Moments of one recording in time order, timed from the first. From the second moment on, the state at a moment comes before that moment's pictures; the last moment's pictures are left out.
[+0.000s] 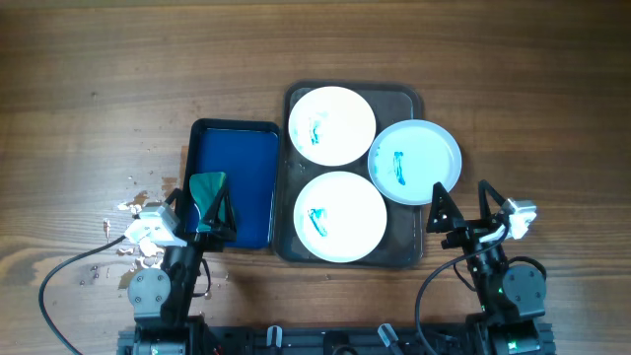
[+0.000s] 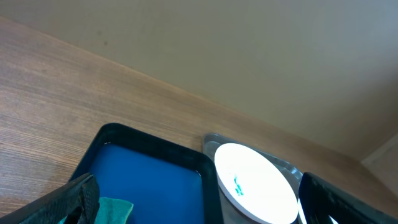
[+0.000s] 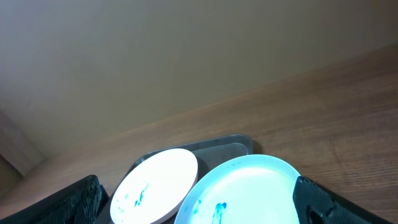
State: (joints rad) left arm 0.03 0.01 0.01 -0.06 0.18 -0.47; right arm 0.14 0.02 0.01 0.00 -0.05 0.42
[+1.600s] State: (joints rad) left arm 0.03 0.15 0.22 -0.16 0.53 -0.57; right arm 0.14 0.08 0.17 -0.18 -0.36 0.47
